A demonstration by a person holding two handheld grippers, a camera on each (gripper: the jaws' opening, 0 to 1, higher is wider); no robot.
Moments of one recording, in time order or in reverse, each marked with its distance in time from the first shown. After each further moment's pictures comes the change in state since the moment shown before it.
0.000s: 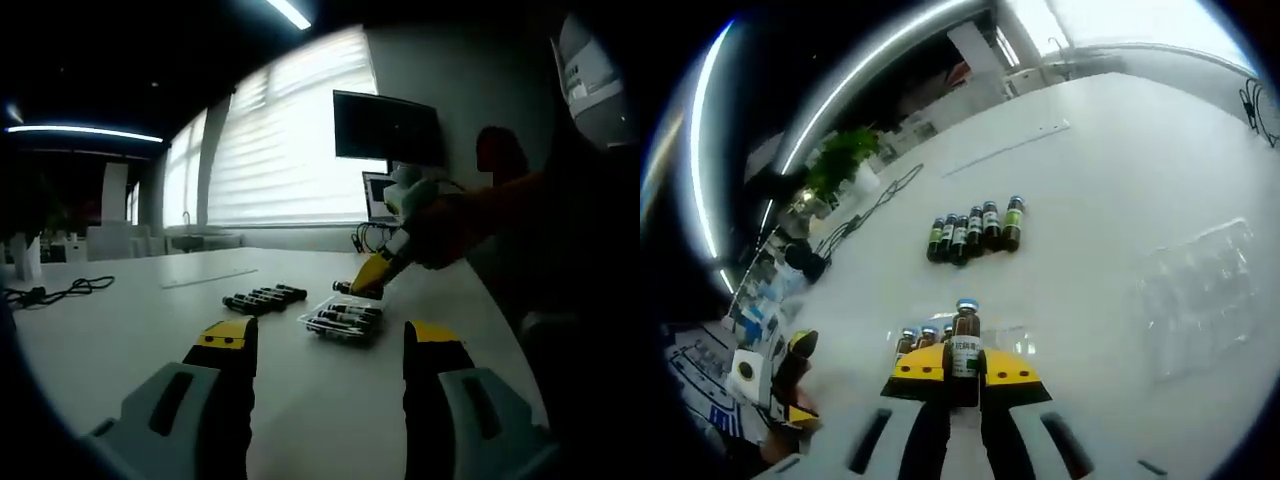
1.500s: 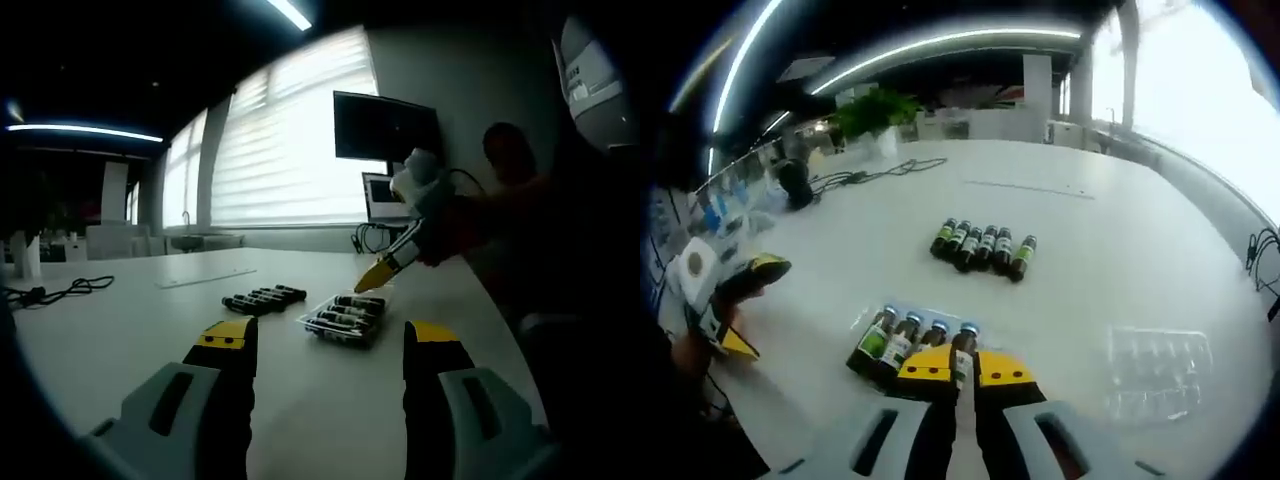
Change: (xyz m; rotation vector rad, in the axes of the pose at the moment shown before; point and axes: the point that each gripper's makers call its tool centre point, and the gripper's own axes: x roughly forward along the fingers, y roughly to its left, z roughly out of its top) left arm 0.000 -0.001 0.000 0.003 -0.001 -0.001; right arm -0.005 0.006 0.009 -0.479 -0.067 -0.164
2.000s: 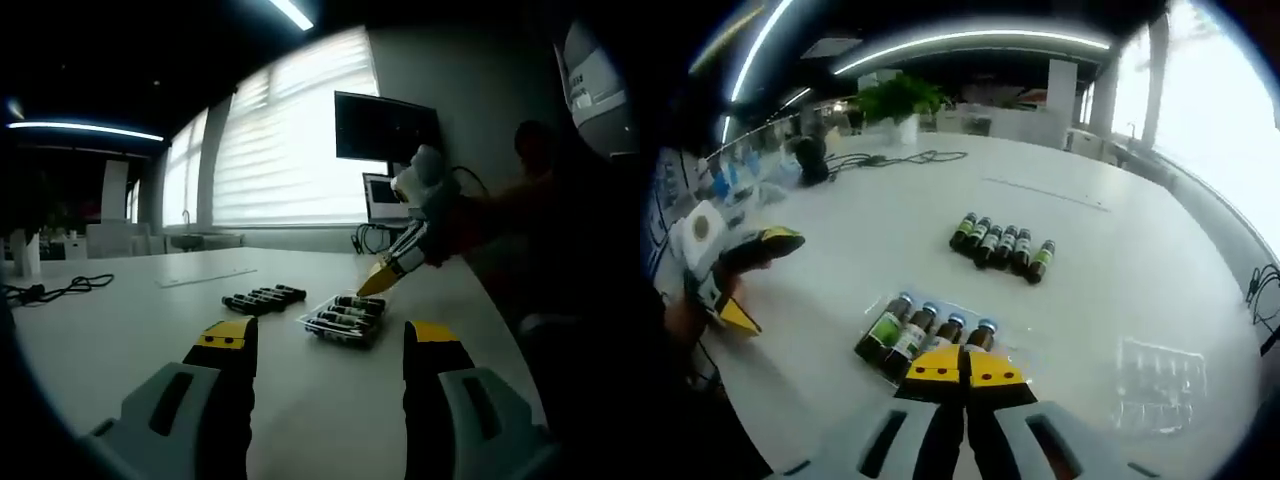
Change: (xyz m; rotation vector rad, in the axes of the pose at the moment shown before) left arm 0.001 0.001 0.000 -0.011 -0.002 0.000; right arm 0.001 0.011 -0.006 -0.130 0.026 0.015
